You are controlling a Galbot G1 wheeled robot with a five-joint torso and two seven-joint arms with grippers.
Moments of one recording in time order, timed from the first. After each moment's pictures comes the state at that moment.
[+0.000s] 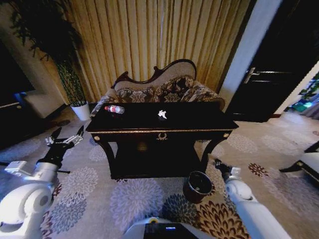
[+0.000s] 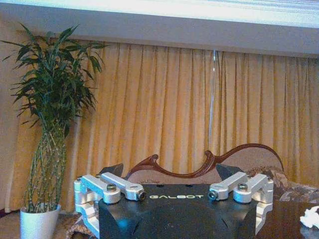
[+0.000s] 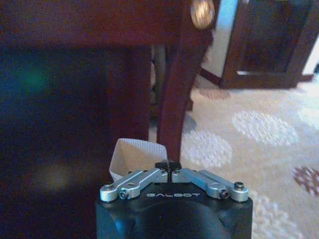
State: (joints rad) left arm 1.57 -1.12 -1.07 -2.32 -0.74 0.25 0.03; right arm -1.28 1.05 0.56 1.37 0.56 -0.14 0.16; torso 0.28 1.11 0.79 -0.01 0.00
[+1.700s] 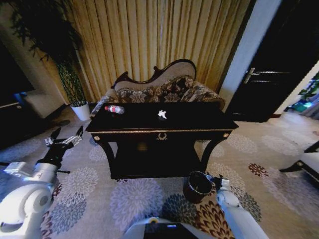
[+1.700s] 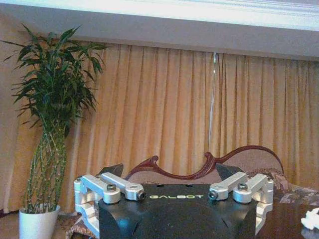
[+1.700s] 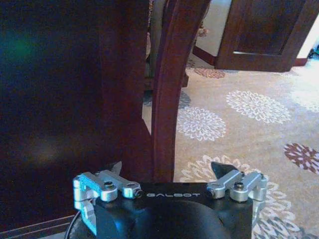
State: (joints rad) left arm 1.57 -1.12 -1.07 -2.30 -0.75 0.22 0.04; right arm -1.25 1.14 0.55 1.19 0.44 -0.06 0.14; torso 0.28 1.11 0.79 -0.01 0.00
